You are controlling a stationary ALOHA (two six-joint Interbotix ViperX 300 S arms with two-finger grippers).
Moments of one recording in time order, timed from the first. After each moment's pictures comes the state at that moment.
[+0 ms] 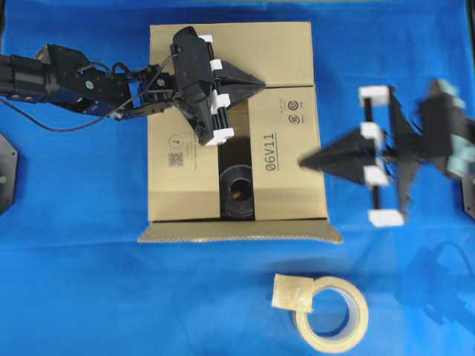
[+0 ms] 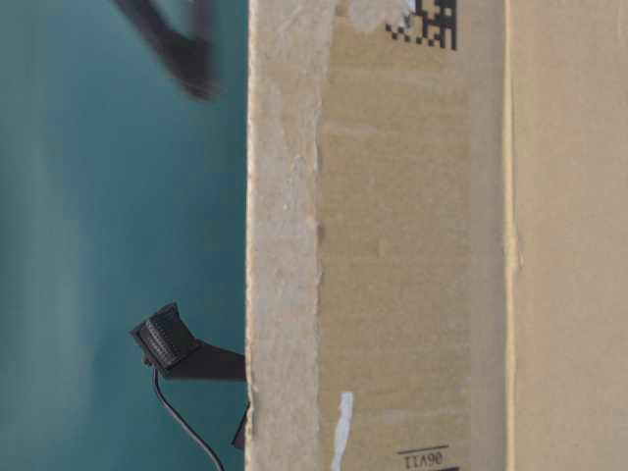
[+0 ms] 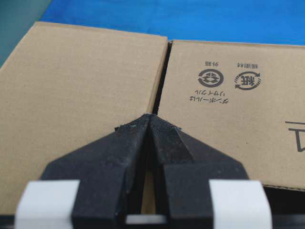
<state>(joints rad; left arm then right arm) 0.25 0.18 0.65 -0.04 -0.47 0.12 0.11 -0.52 0.93 0.15 -0.27 0.01</state>
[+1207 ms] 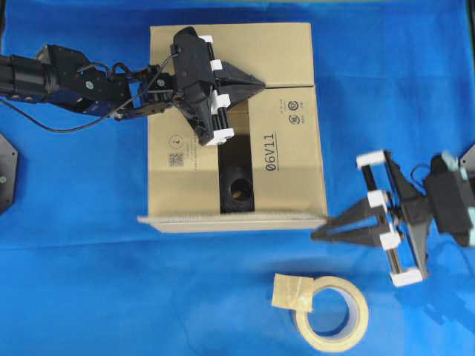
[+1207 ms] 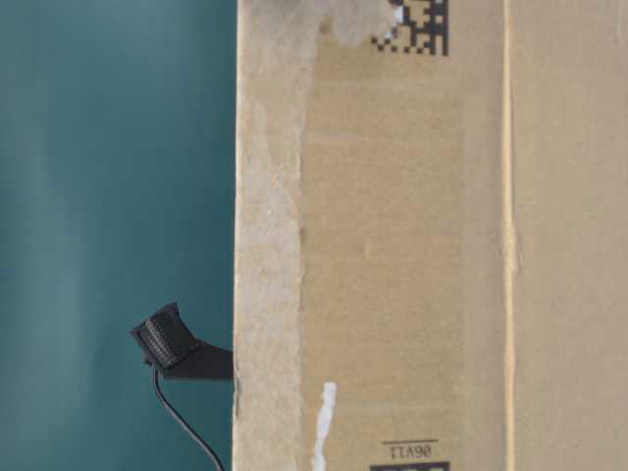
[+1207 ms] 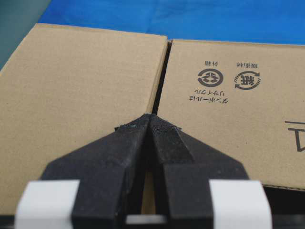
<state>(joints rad) 0.25 0.18 0.65 -0.04 -0.47 0.11 0.27 -0.44 0.98 0.15 -0.35 0.00</state>
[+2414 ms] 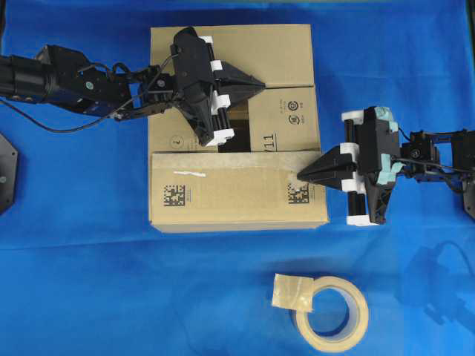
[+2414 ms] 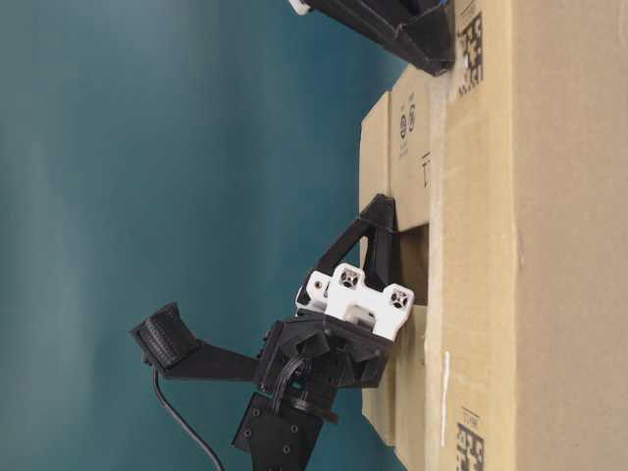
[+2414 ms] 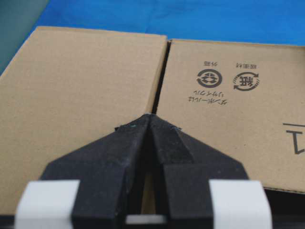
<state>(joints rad) 0.24 0.18 0.65 -0.04 -0.47 0.11 0.04 -0.28 0.99 0.17 -0.17 0.01</state>
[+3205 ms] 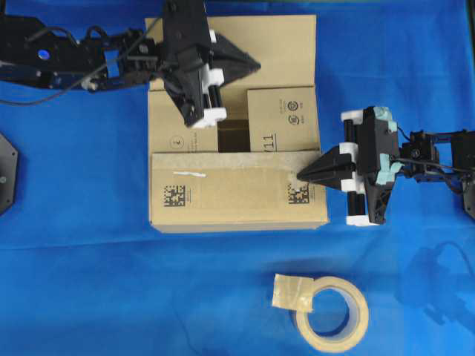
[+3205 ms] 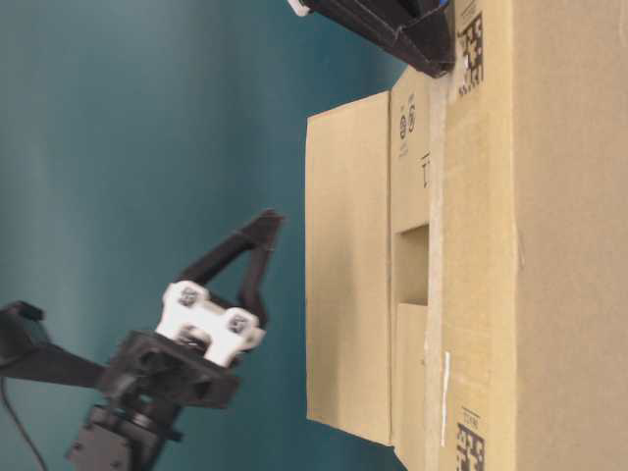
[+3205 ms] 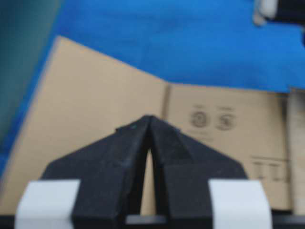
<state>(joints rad) 0.27 -0.06 0.53 -0.04 -0.09 0.16 0.04 -0.28 0.99 0.18 -0.19 0.01</state>
